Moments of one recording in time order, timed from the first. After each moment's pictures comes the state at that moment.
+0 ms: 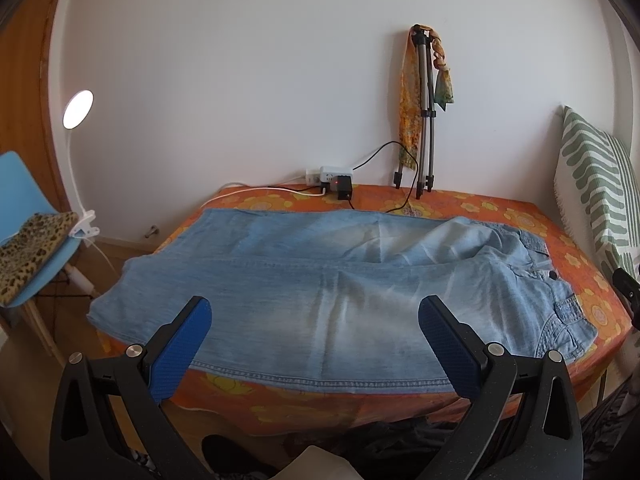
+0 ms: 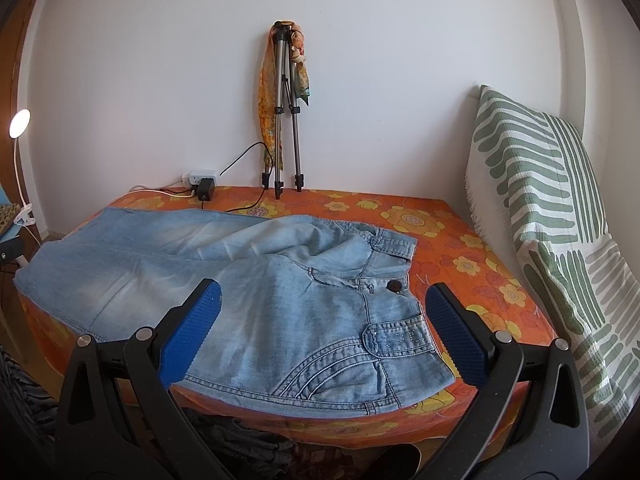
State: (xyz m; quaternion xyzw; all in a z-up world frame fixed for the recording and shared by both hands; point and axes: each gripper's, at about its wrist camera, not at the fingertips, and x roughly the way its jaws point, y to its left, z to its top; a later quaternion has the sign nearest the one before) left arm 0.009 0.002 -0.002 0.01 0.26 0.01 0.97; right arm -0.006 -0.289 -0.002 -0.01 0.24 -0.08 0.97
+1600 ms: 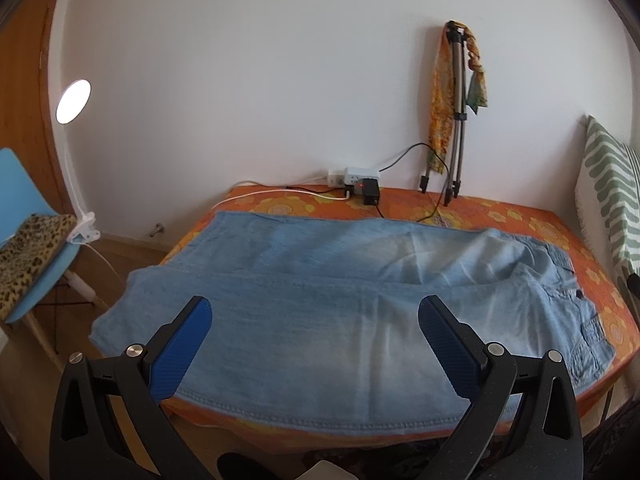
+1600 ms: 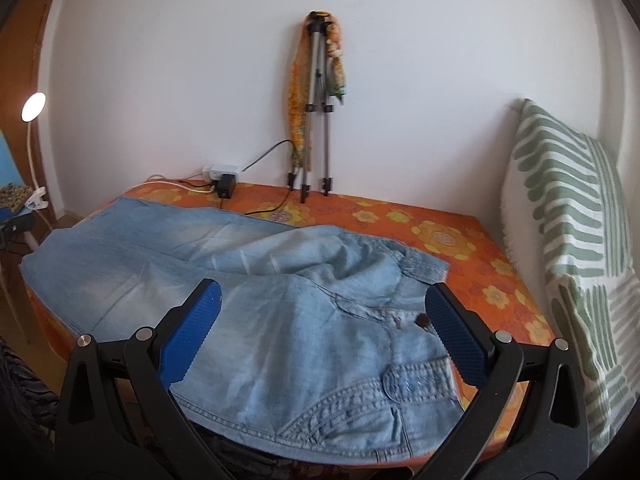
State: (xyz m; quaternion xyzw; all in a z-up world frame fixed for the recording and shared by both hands) left arm 0.077 0.056 0.006 0.00 0.28 0.02 0.96; right arm 0.054 -0.279 0.003 -0.04 0.25 -0.02 0.97
